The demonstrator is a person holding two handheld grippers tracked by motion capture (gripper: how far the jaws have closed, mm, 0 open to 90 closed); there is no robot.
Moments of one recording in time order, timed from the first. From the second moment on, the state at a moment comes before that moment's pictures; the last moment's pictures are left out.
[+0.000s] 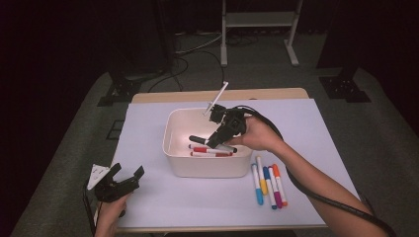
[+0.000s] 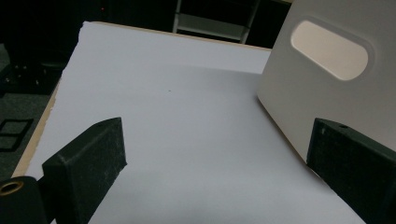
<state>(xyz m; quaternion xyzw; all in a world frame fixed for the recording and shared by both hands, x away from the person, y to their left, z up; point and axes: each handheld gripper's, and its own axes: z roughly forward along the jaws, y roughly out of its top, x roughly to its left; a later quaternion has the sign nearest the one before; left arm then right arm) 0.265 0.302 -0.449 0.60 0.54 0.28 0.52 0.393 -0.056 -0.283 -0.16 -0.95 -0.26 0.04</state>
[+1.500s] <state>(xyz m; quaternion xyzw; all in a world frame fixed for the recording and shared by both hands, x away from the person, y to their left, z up) 0.265 0.304 -0.448 0.60 0.54 0.28 0.52 0.408 -0.015 -0.351 -0.15 -0.97 -0.17 0.05</state>
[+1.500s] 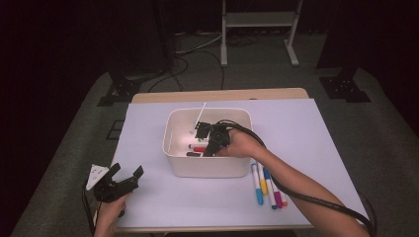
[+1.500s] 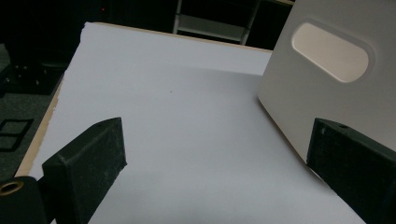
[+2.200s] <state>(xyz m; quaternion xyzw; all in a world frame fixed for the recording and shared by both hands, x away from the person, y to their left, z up) 0.265 0.305 -0.449 0.60 0.54 0.28 0.52 0.396 -0.052 -0.298 -0.17 -0.96 -0.24 0.00</state>
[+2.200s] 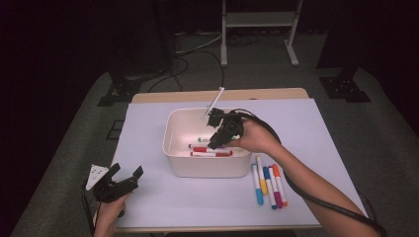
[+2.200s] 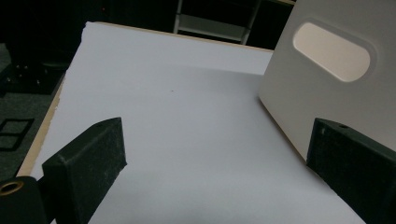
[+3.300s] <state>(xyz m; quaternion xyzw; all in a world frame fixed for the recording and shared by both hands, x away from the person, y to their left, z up) 0.265 0.301 -0.450 0.60 0.54 0.28 0.51 0.319 -0.256 -0.396 -0.39 -0.87 -0.30 -0.02</state>
